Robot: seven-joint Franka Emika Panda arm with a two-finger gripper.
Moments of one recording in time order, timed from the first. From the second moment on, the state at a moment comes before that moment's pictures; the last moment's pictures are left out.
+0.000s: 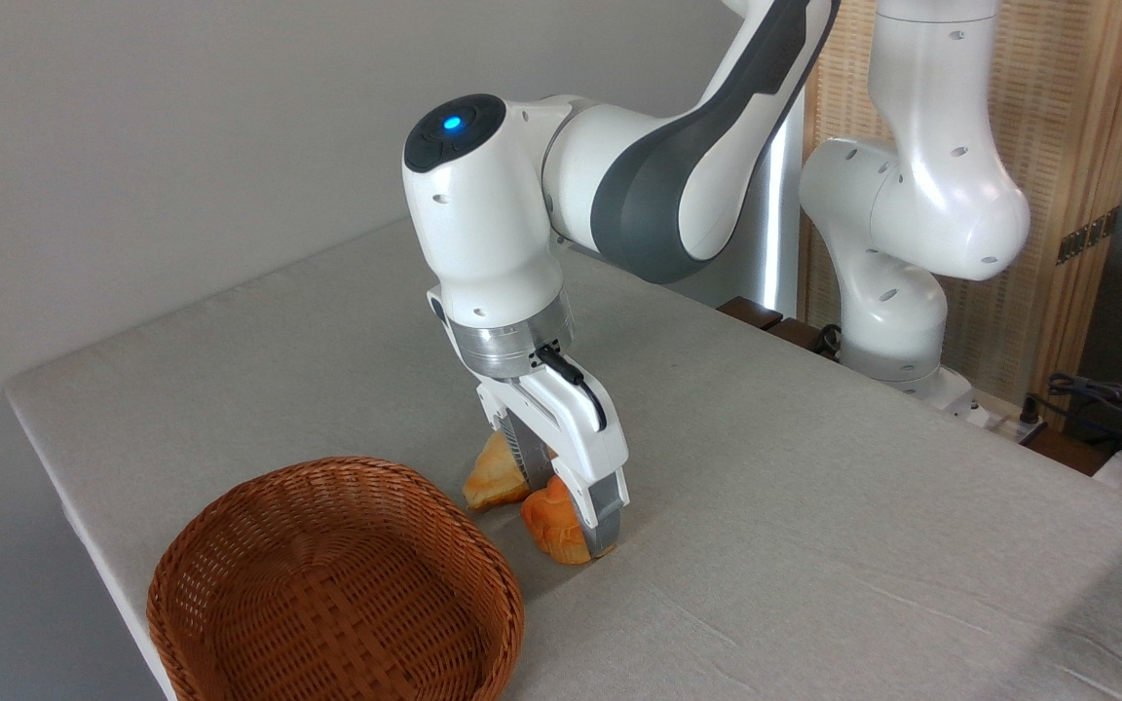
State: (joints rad) arm -0.10 -0.07 0.11 -2.19 -0.03 1.99 0.92
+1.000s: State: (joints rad) arm -0.10 -0.08 0.11 -2.08 -0.03 1.96 0.92
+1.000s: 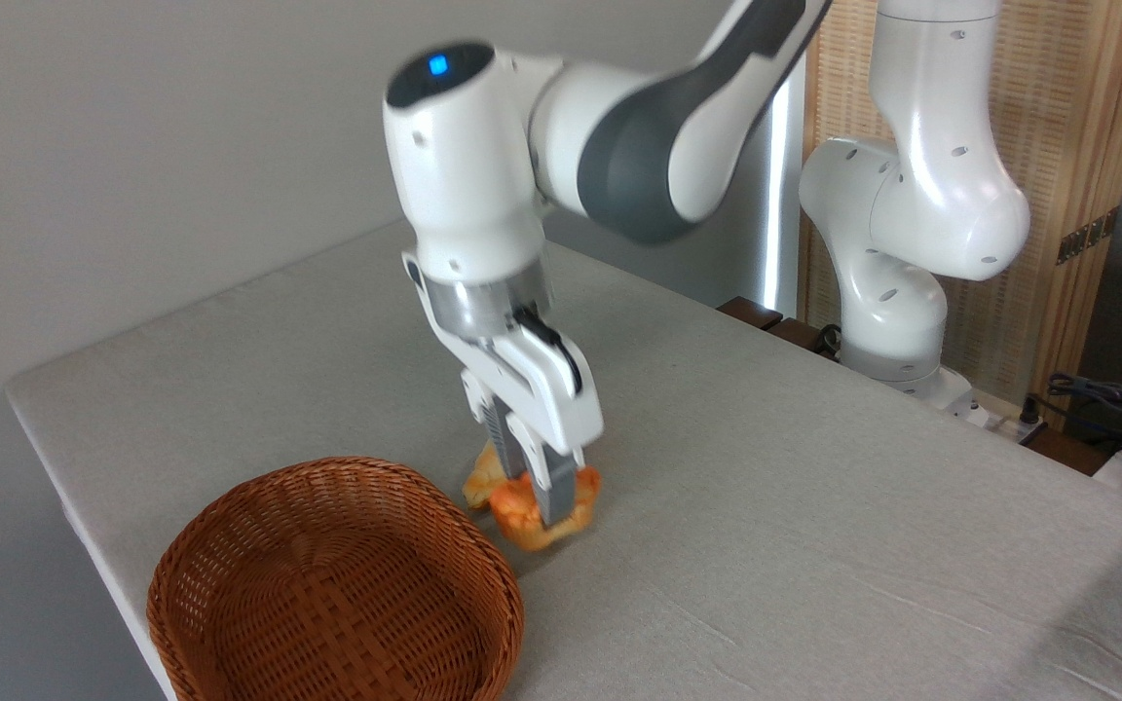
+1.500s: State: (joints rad) arm -0.11 -0.07 0.03 -1.91 -0.10 1.97 0.90
